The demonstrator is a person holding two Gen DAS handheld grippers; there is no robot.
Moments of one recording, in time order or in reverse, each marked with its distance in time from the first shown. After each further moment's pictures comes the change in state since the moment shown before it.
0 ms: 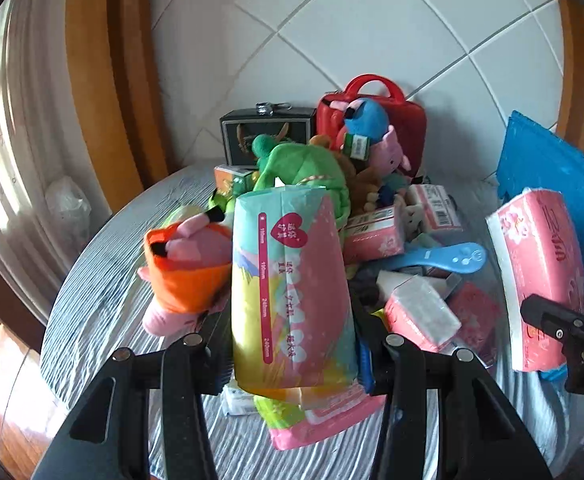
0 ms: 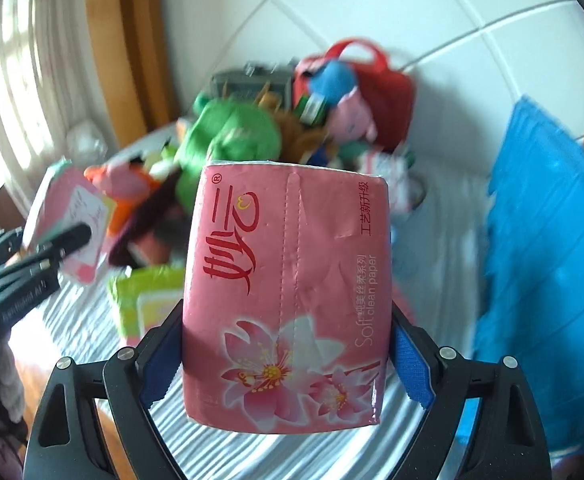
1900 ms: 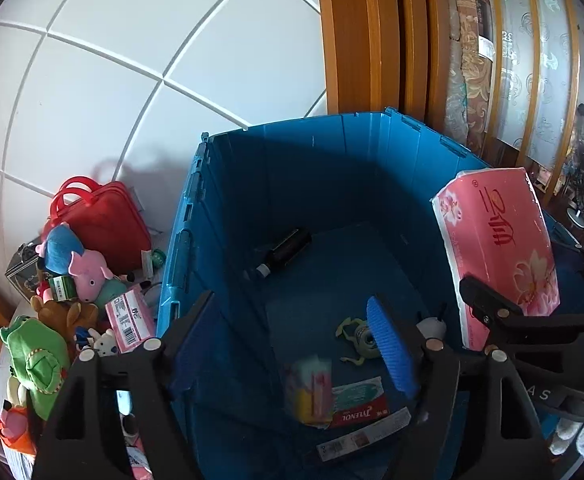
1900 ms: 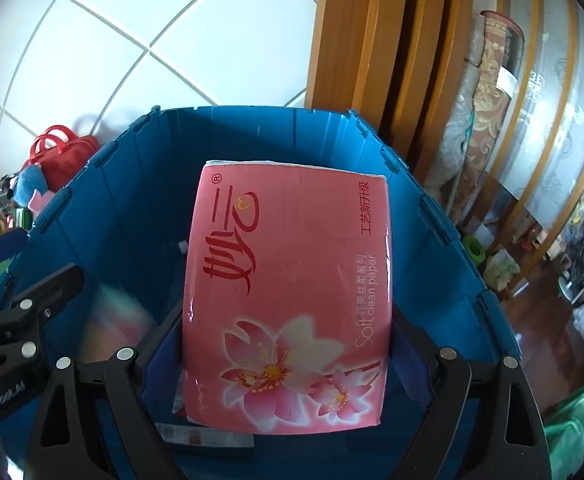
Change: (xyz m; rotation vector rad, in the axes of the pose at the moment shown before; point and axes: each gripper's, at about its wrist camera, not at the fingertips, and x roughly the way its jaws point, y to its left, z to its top) left arm -0.061 -0.449 0.103 0.424 0.006 -0.431; right arm -0.132 -0.375 -0.033 0.395 -0.005 -0.538
